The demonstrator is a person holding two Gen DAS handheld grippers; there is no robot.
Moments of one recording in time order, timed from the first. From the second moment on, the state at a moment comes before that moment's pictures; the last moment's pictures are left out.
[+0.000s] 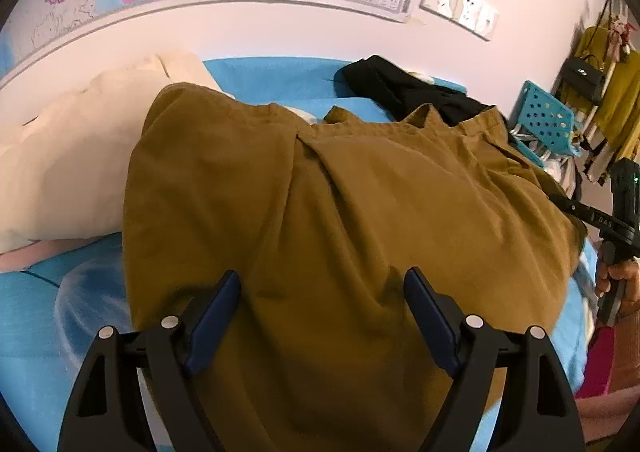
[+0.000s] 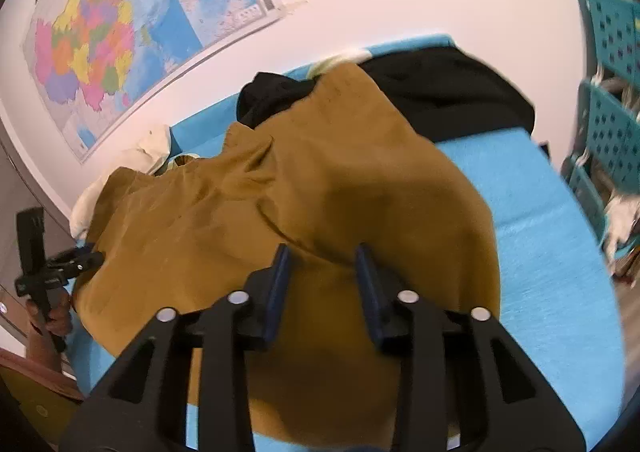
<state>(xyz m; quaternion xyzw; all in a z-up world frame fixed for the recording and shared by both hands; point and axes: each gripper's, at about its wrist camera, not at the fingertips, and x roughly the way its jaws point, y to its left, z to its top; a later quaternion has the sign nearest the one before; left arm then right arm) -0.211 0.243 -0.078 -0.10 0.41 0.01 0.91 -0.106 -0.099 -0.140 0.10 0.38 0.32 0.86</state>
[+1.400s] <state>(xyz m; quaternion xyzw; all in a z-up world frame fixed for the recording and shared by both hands) -0.337 0.241 -0.089 -0.18 0.40 -0.08 0.89 -0.259 0.105 -0.121 -0.30 0.21 0.48 0.80</state>
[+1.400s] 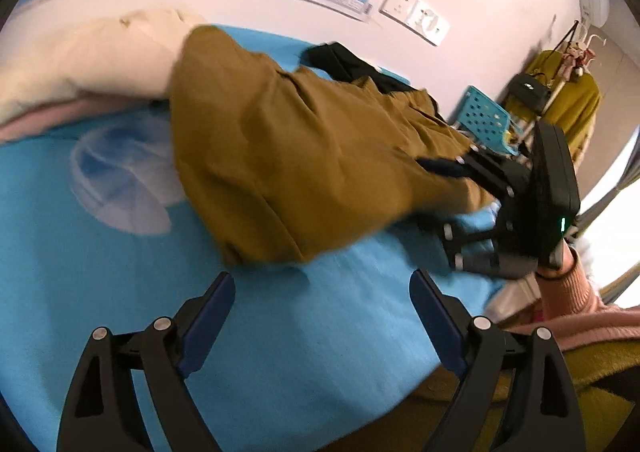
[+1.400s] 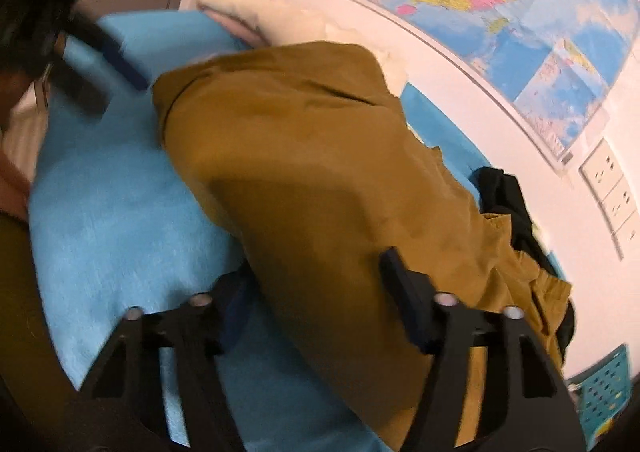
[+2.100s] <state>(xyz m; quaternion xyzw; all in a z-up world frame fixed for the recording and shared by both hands) -0.253 0.270 -0.113 -0.46 0.32 -0.14 0.82 -0.231 0.086 -0.093 -0.14 0.27 0.50 0.81</state>
